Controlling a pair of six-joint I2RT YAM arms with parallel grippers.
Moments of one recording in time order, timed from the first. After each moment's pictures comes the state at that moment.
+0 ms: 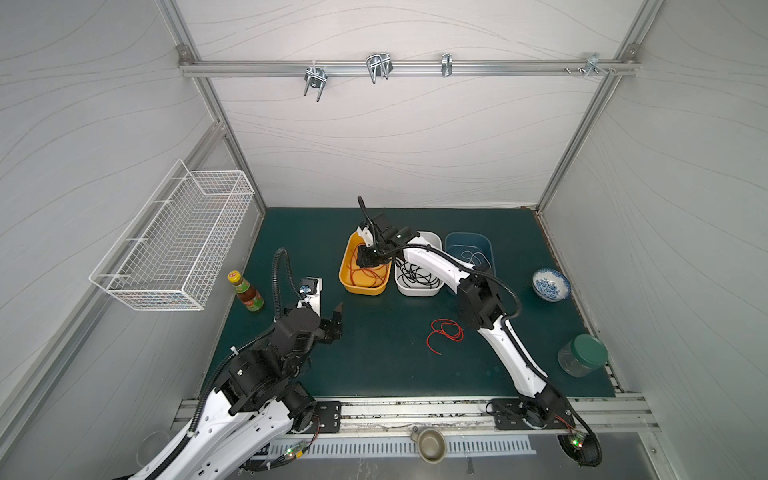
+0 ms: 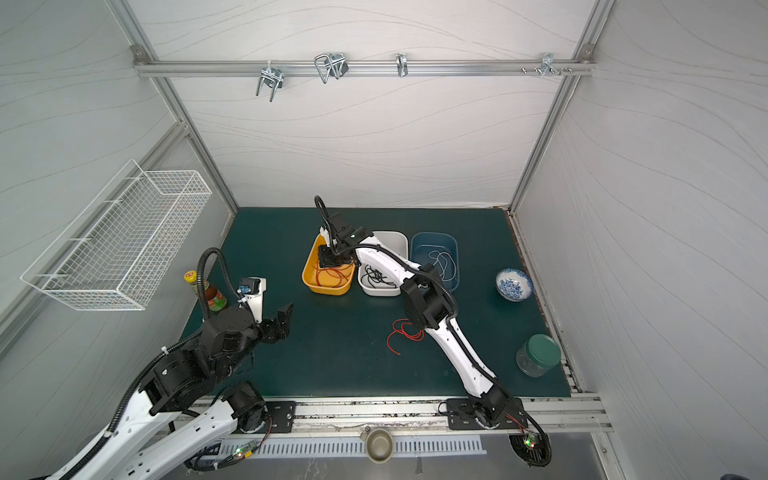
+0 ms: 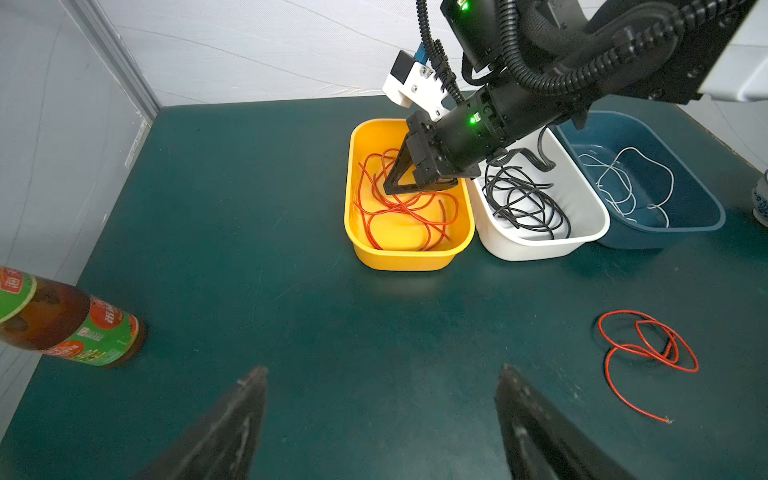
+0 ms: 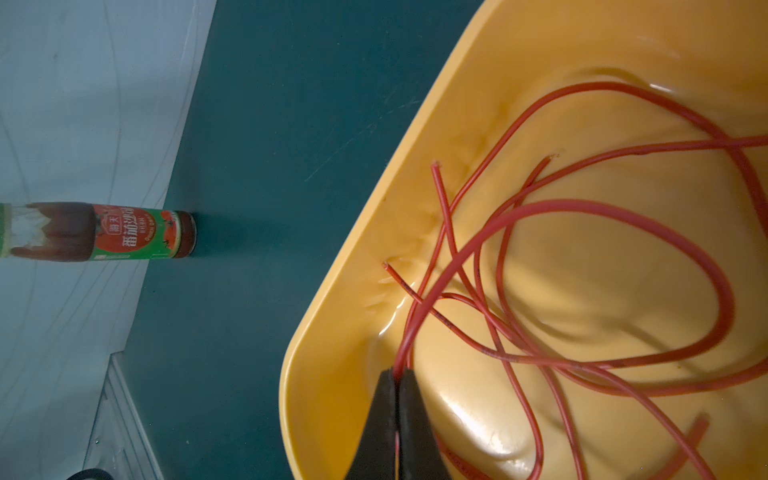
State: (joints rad) left arm -0.72 0.48 0.75 -0.84 -0.49 -0.35; right arm 0.82 2.51 2.33 -0.70 -0.33 0.46
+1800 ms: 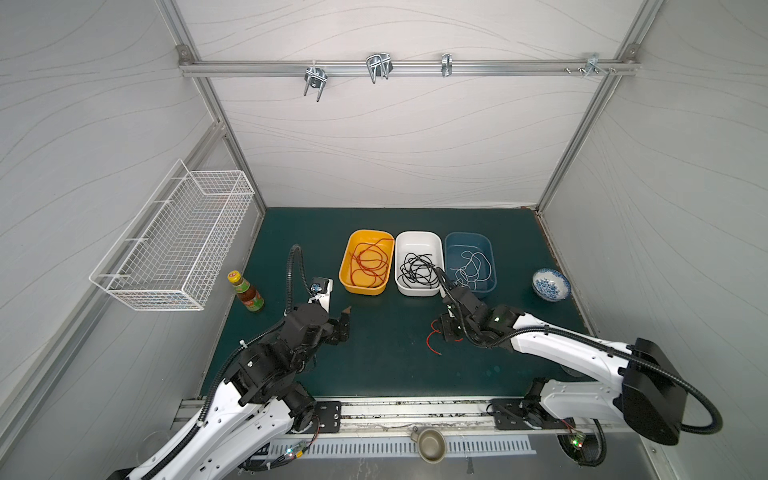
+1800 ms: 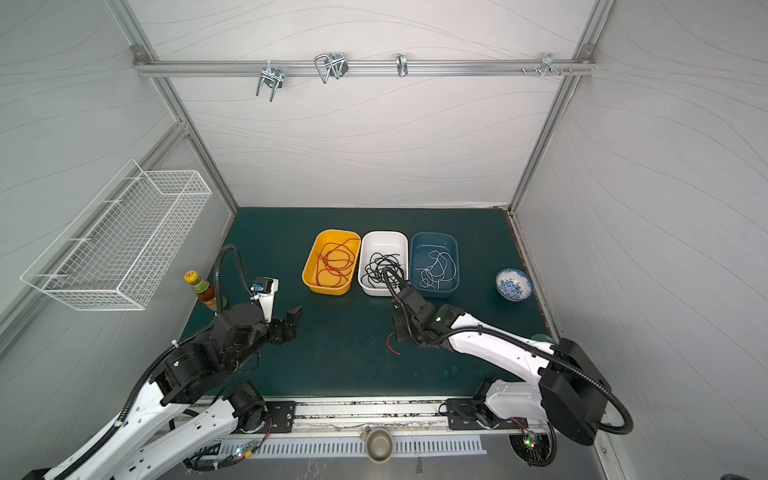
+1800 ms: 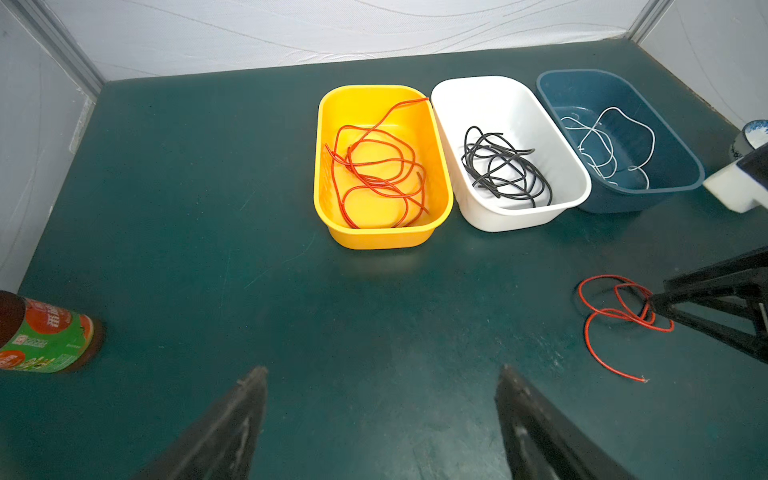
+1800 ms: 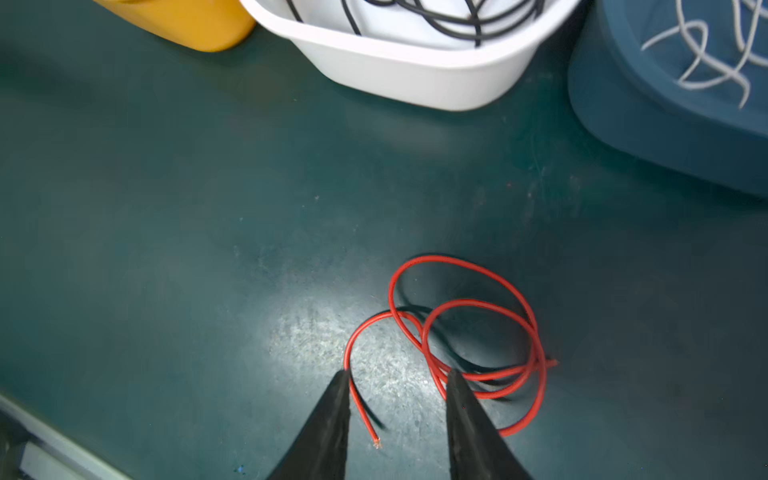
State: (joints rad) left arm -0.72 0.55 0.74 -0.83 -0.40 -0.34; right arm 0.92 1.24 0.71 -0.48 0.10 0.58
